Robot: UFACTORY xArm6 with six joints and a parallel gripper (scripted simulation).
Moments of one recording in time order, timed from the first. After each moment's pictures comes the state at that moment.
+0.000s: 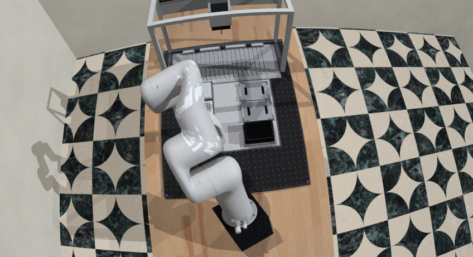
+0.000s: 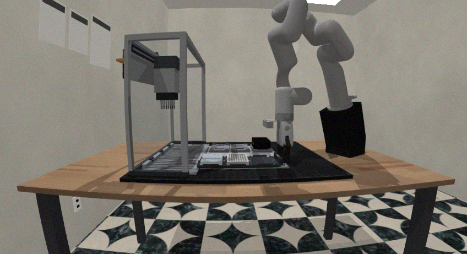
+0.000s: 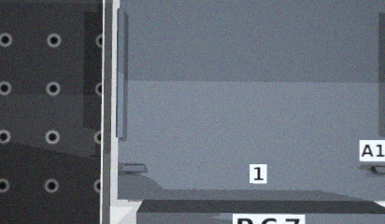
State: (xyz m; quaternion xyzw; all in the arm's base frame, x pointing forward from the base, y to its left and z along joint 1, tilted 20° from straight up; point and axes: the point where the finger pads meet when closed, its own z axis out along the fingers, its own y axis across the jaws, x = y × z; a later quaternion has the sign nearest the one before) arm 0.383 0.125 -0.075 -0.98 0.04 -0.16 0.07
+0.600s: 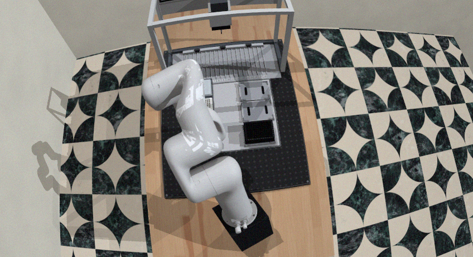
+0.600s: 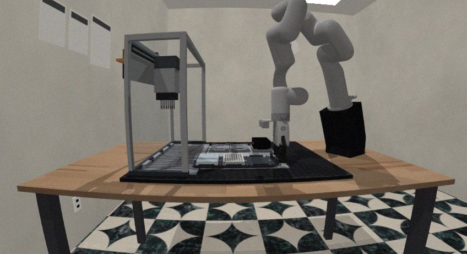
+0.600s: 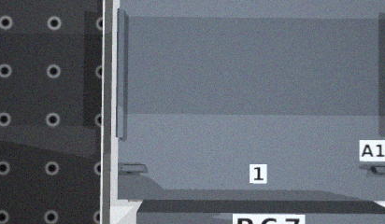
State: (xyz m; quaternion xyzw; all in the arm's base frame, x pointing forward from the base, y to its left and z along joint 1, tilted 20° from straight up) arm 0.398 0.123 -0.070 -0.98 0.04 -0.16 0.07
